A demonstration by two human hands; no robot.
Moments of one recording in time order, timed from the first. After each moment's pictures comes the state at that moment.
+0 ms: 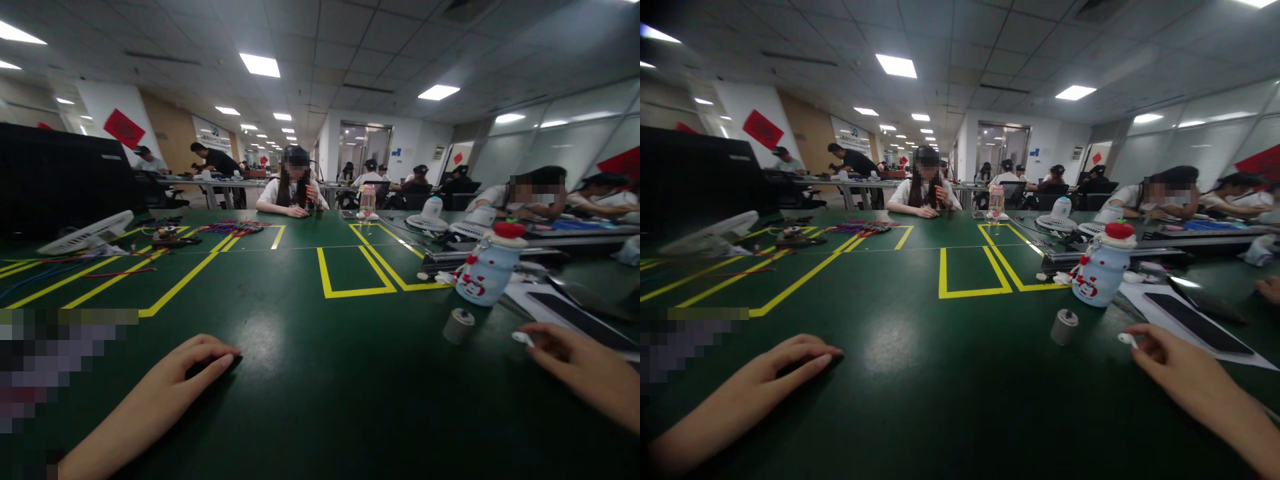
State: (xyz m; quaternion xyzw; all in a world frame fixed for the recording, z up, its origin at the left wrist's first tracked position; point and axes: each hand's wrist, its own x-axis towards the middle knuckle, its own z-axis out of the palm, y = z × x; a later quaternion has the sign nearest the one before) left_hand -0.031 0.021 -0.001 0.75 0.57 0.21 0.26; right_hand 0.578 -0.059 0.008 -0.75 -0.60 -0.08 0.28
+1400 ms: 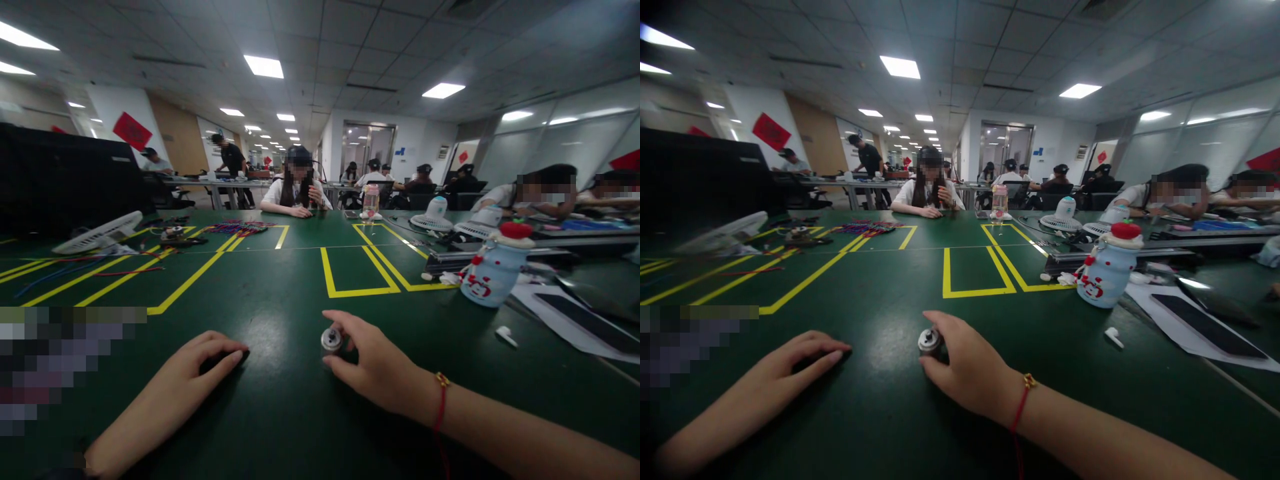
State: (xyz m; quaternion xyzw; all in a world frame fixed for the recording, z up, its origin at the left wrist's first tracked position) left_hand -0.023 0.021 -0.001 0.77 0.56 0.22 0.21; right_hand 0.290 0.000 0.024 -0.44 -0.82 0.22 0.30
